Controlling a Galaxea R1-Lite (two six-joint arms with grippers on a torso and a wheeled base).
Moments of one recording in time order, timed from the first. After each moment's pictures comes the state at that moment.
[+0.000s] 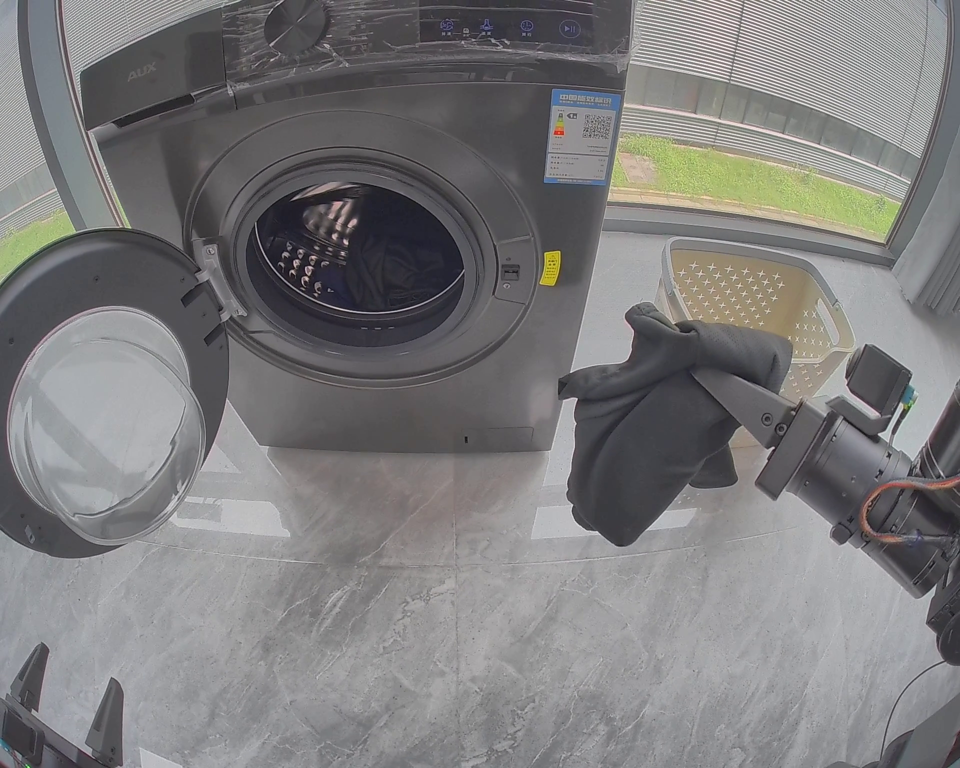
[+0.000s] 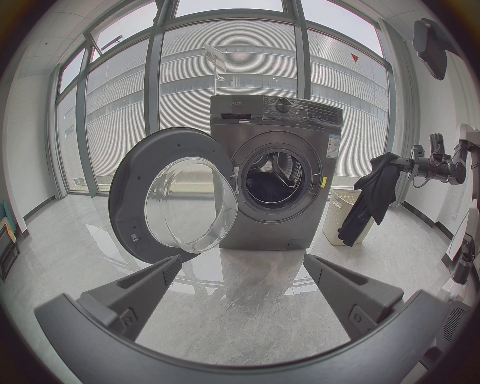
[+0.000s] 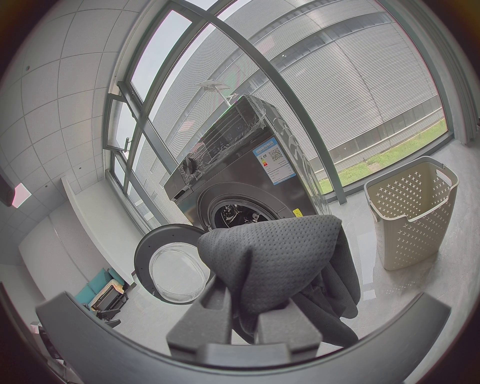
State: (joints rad) left arm 0.00 0.02 -0.02 0.00 0.03 -0.03; right arm 0.69 1.43 -0.48 -1.12 -0.05 0.35
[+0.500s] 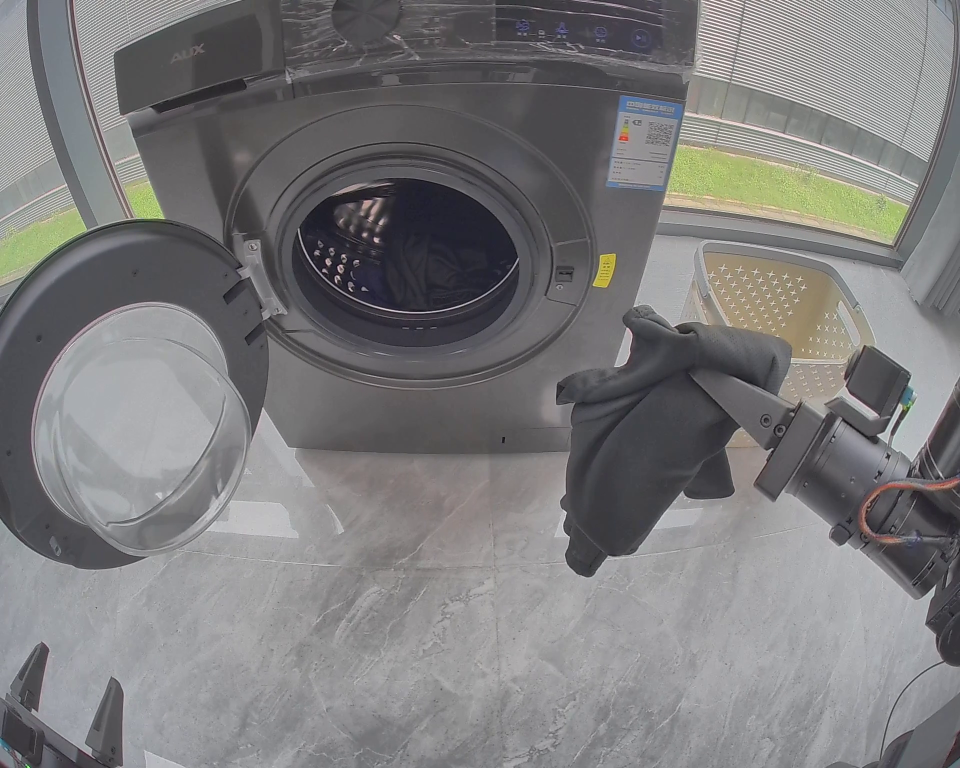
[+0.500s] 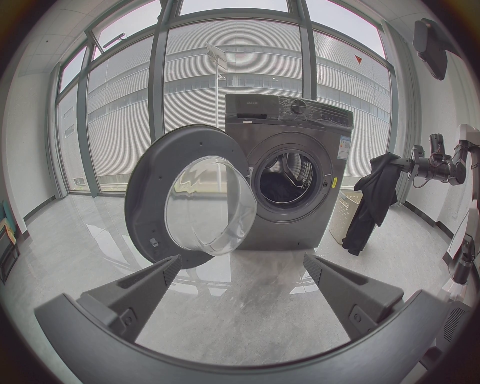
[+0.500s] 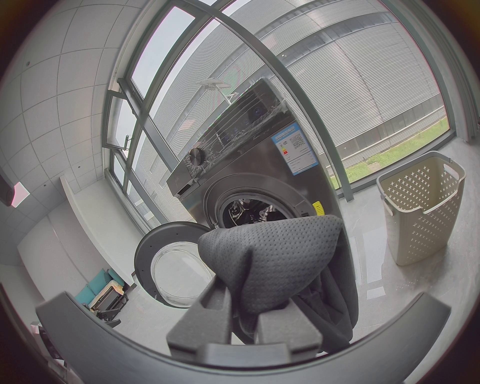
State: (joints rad) left arm 0.00 0.02 -0.02 -0.01 0.03 -0.03; right arm 0.69 1.44 -0.48 -1.12 -0.05 0.35
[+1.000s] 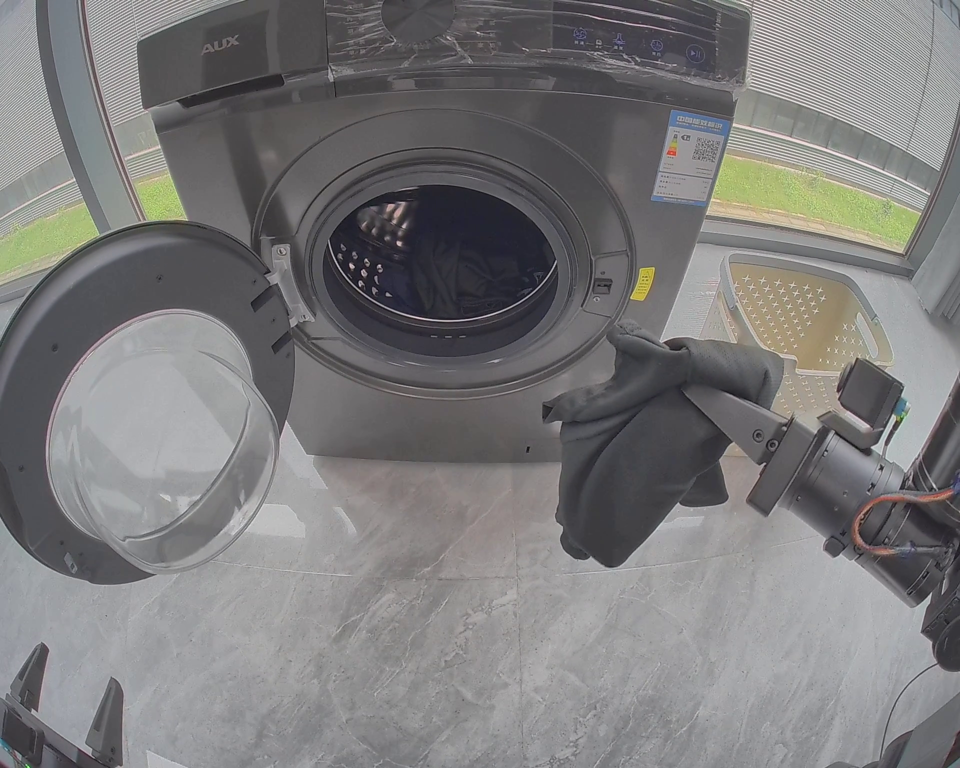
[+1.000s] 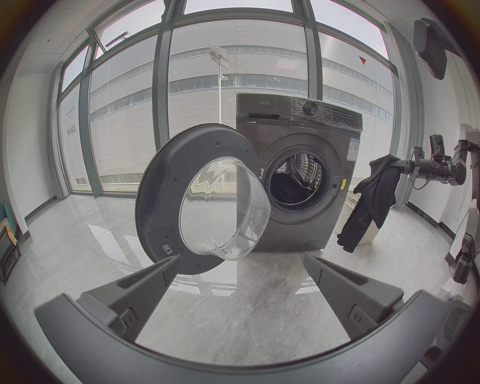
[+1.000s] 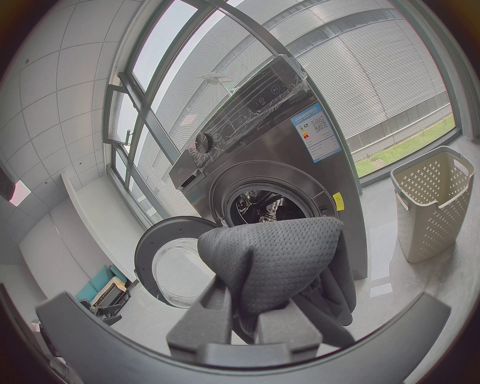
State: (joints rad) left arm 0.00 0.02 -0.02 0.00 0.03 -0.03; right arm 0.70 1.44 -0.47 -1.12 -0.05 0.35
